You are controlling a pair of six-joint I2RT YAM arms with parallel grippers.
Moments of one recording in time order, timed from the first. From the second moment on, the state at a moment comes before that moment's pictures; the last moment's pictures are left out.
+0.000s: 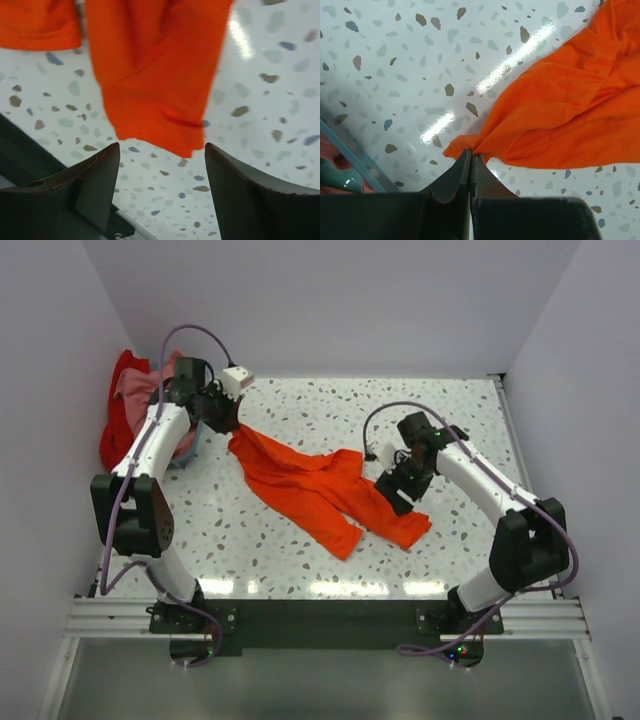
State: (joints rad) left arm -0.06 1.75 1.56 -0.71 0.41 0.49; right arm 0.31 1.56 1.27 -1.04 -0.19 -0.58
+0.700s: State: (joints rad) left arm -0.02 1.67 1.57 -0.69 0.50 0.42; right arm 0.35 1.92 1.47 -0.92 -0.21 -0.43
